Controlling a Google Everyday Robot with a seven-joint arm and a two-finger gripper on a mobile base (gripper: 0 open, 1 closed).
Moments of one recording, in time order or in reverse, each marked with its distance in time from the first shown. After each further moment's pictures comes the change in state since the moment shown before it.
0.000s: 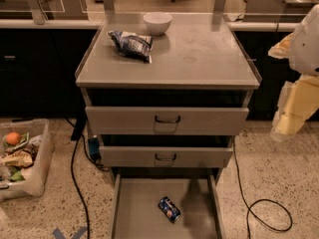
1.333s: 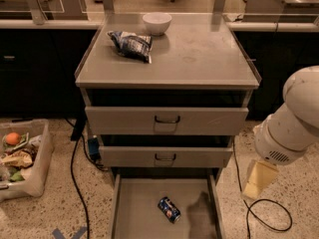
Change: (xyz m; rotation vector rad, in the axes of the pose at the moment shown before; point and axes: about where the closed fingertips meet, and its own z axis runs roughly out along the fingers) arm 0.066 0.055 0.187 -0.079 0.077 0.175
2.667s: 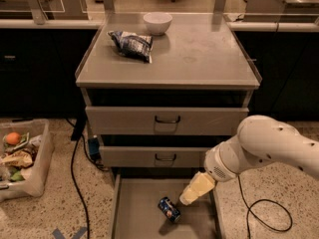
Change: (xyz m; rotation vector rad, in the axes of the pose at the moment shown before) arm -0.099 0.038 0.137 -0.199 -0.324 0.216
